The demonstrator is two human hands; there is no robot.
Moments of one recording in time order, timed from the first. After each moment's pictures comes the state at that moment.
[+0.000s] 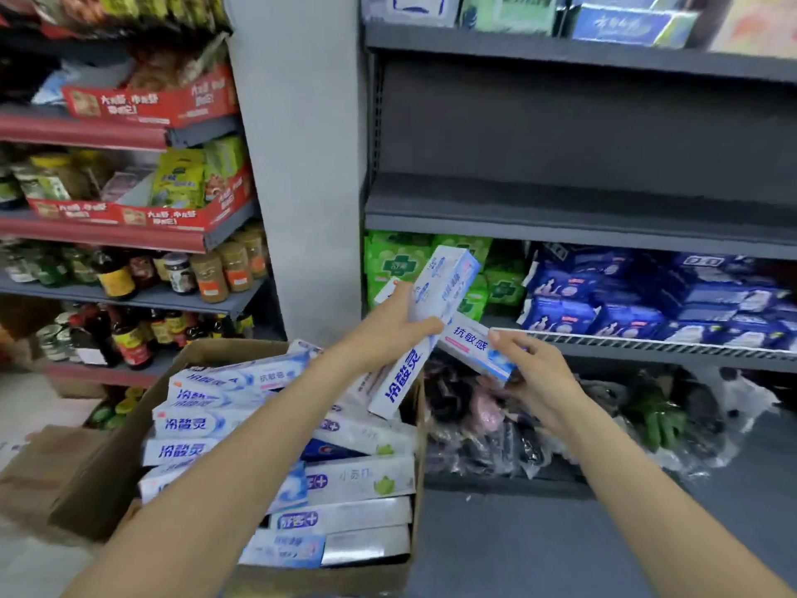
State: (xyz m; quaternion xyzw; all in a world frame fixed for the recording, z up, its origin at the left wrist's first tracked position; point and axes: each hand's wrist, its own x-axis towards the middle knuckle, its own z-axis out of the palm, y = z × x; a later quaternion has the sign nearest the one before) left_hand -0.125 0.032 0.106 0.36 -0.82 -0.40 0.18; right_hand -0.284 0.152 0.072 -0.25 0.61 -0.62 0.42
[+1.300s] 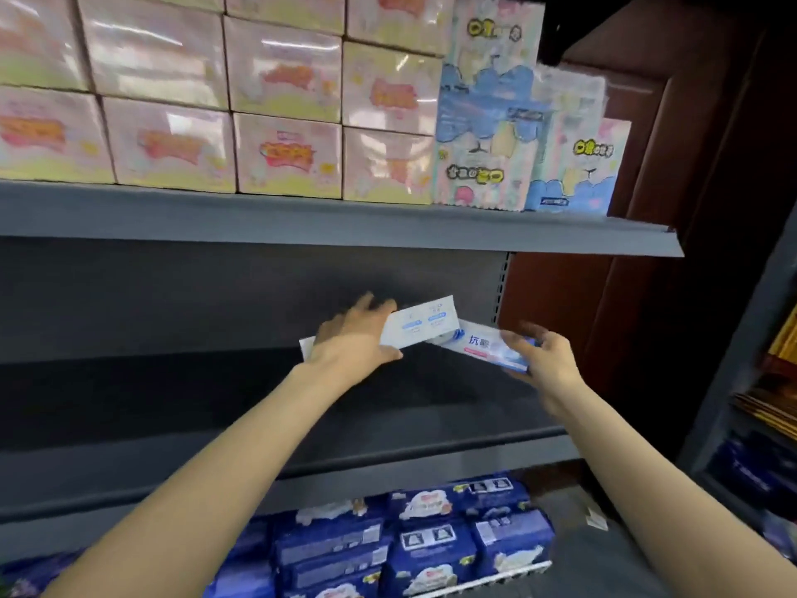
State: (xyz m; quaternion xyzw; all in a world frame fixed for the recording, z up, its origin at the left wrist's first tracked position) left_hand -0.987 0.069 0.208 0.31 -0.94 -0.05 0.15; right_hand -1.178 0.216 0.163 -0.23 0.66 -0.70 0.14
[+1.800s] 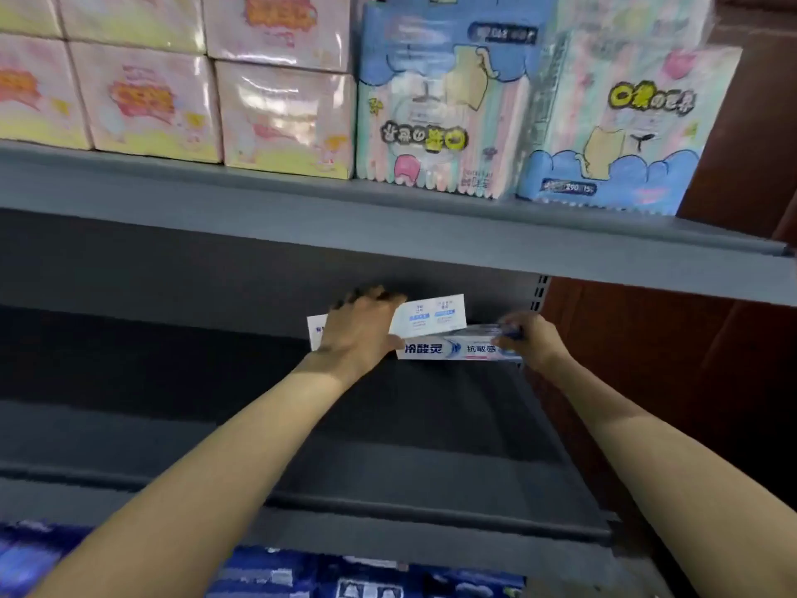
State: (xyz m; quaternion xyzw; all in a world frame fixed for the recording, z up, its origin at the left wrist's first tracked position) left_hand -1.113 0.054 0.189 0.41 -0.89 0.01 0.19; right_hand -1.378 0.110 0.148 -0.53 0.79 -0.32 0.03
